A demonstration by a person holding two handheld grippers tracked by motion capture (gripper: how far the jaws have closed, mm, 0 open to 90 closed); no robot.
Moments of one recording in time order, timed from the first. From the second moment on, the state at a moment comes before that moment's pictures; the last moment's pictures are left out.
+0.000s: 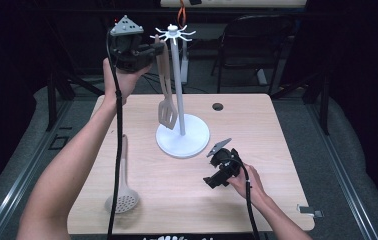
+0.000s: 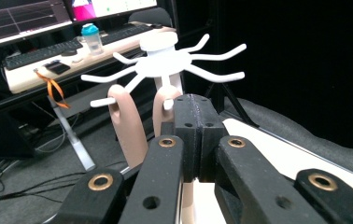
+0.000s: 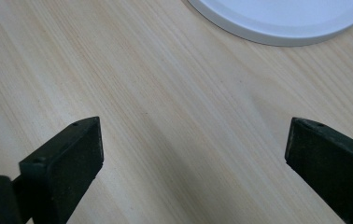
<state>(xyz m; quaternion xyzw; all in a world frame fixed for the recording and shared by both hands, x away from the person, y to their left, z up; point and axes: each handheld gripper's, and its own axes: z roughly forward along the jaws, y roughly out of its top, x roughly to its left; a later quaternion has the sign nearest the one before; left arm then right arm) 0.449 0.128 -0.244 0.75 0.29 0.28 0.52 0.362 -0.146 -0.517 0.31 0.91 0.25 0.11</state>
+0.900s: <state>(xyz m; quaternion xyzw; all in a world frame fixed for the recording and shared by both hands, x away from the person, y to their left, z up) 0.469 0.139 -0.243 0.74 0.33 0.30 0.51 0.363 -0.146 -0.517 0.31 0.91 0.25 0.11</state>
